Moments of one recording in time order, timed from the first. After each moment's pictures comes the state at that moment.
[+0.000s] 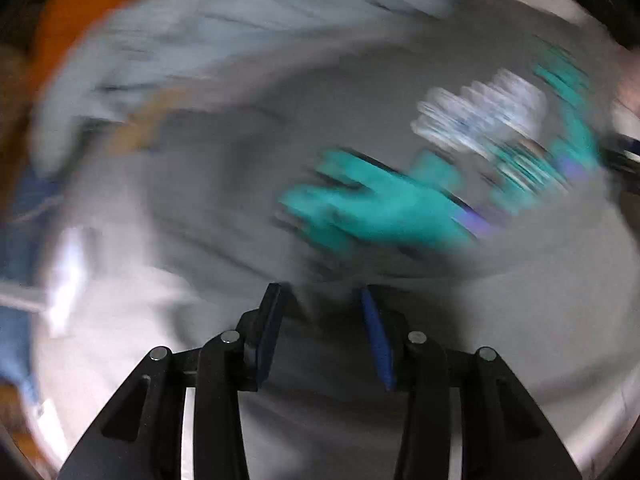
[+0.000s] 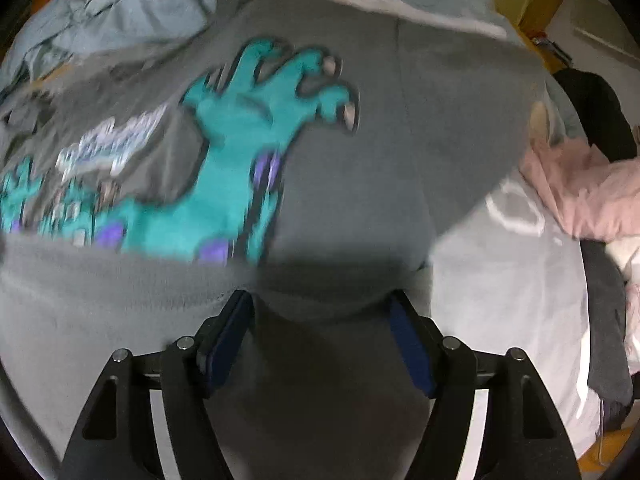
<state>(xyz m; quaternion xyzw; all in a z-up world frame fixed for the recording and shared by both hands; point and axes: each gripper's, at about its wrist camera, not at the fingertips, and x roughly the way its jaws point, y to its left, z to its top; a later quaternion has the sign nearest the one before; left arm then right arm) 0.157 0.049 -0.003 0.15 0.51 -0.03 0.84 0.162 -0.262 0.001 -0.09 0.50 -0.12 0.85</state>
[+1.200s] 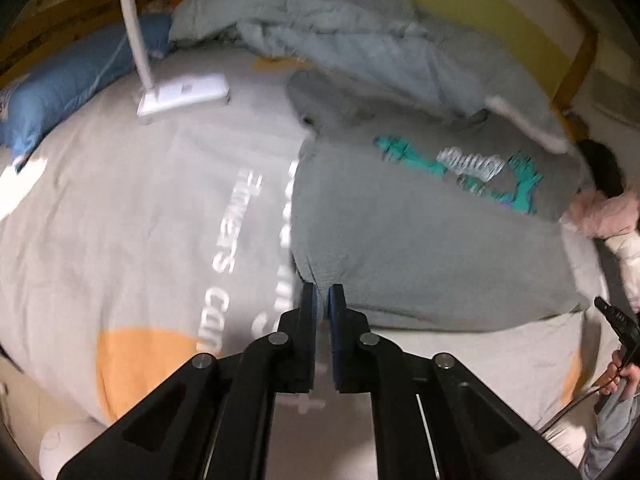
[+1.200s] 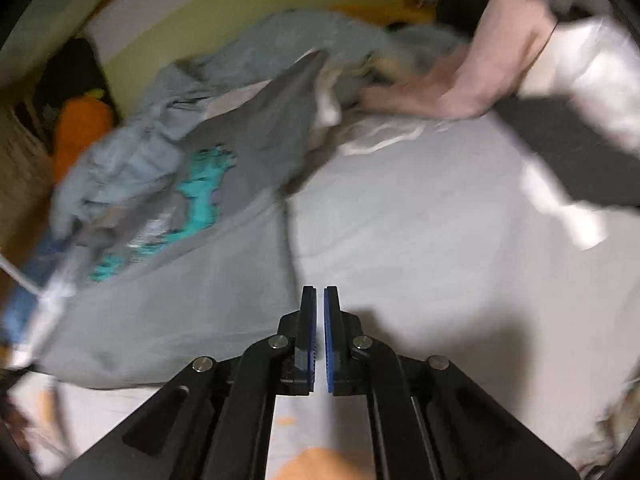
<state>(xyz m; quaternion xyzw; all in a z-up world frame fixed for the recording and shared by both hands) -0.054 0.153 0.017 -0.11 0.47 -0.02 0.87 -0.068 -0.369 0.019 0.13 0.41 -0.11 0.89</state>
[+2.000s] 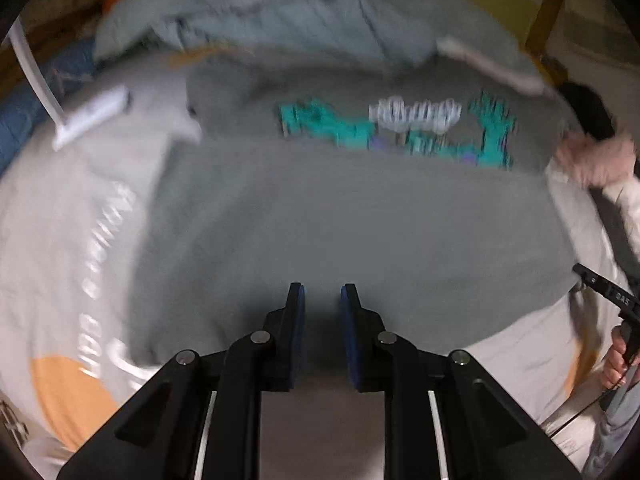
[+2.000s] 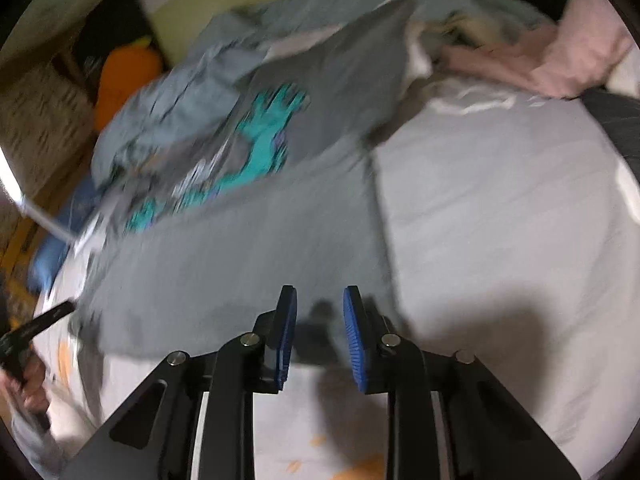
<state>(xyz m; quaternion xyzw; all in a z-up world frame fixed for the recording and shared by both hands) -0.011 0.055 -0.003 -0.05 0.50 -0.07 0.86 -0.032 -0.326 -0.004 0.12 0.47 0.06 0.87</state>
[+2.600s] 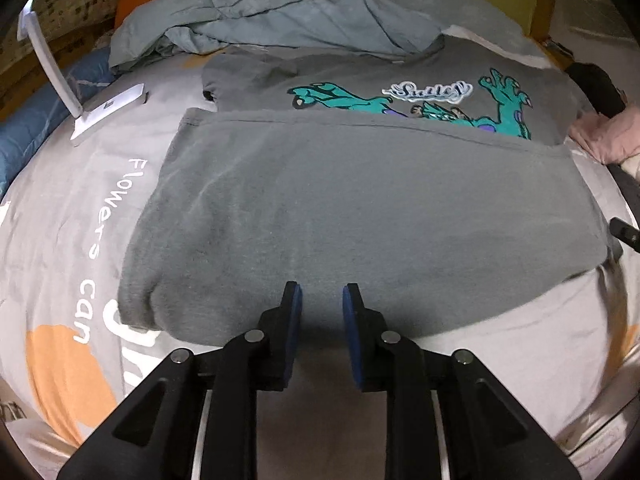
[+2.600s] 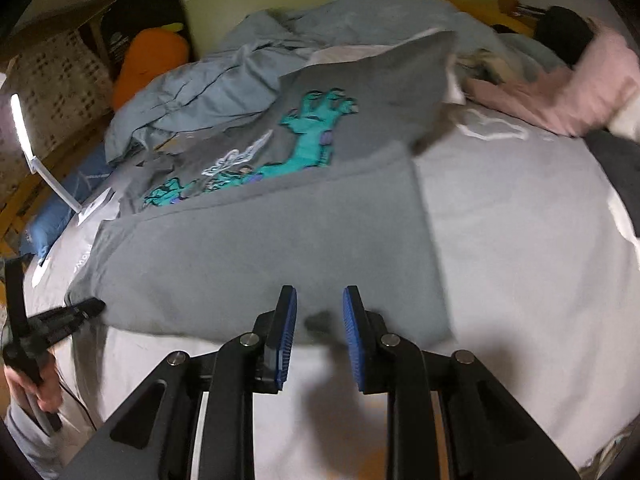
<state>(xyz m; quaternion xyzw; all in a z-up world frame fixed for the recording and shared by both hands) -0.039 0.053 -0.025 -0.02 0.46 -0.03 0.89 -0.052 -0.272 0.022 0.07 0.43 0.07 0.90</state>
